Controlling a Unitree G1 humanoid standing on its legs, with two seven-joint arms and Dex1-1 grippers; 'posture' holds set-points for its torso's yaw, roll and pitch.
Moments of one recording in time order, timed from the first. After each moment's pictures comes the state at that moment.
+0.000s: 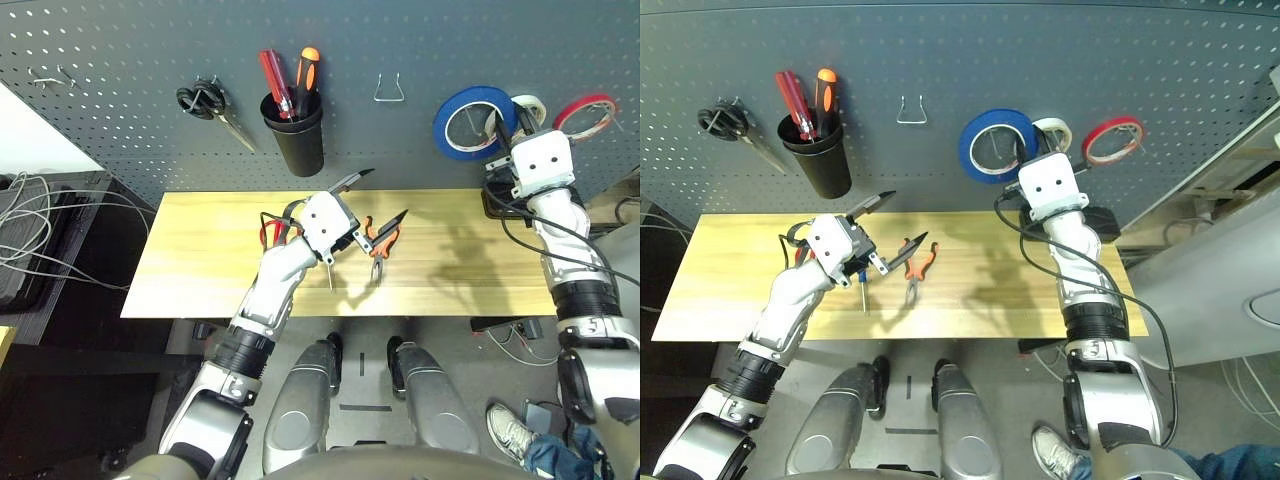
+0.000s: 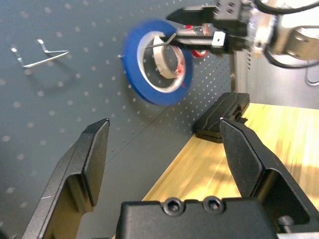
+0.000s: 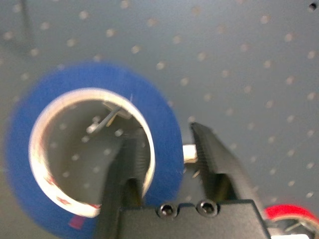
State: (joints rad) left arm -0.37 0.19 -0.22 0.15 -0.03 -0.32 -0.54; right arm -0.55 -0.46 -0.07 0.52 -0.19 -0.54 0.10
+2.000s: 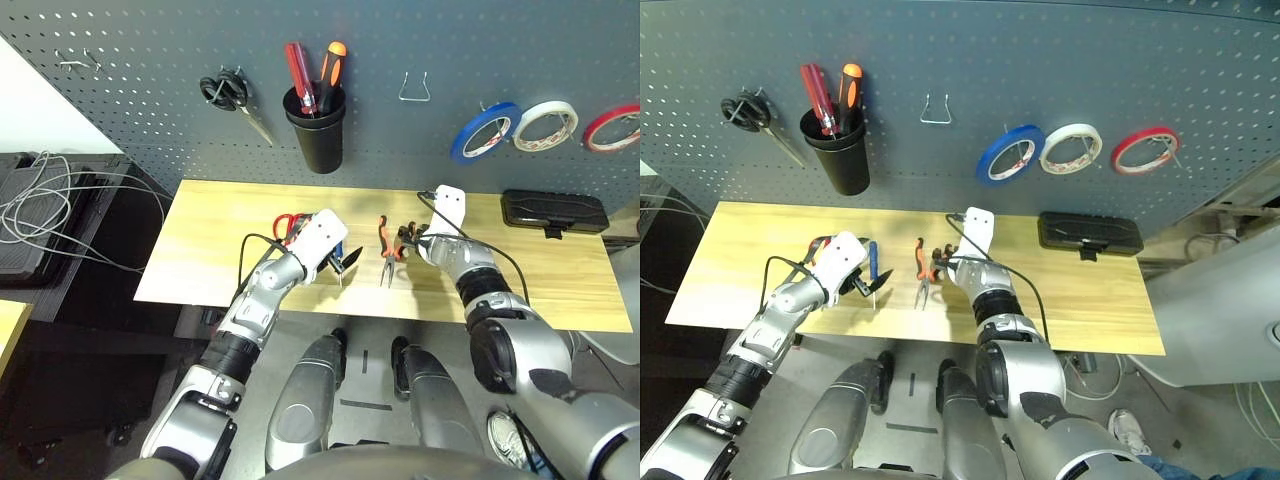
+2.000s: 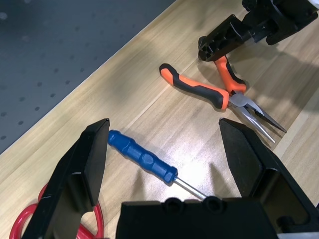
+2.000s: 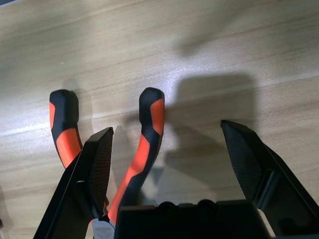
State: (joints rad) left arm -0.34 0.27 -0.26 0.30 0.14 0.03 -0.47; right arm -0.84 -0.04 -0.29 1.08 0.20 0.42 -0.11
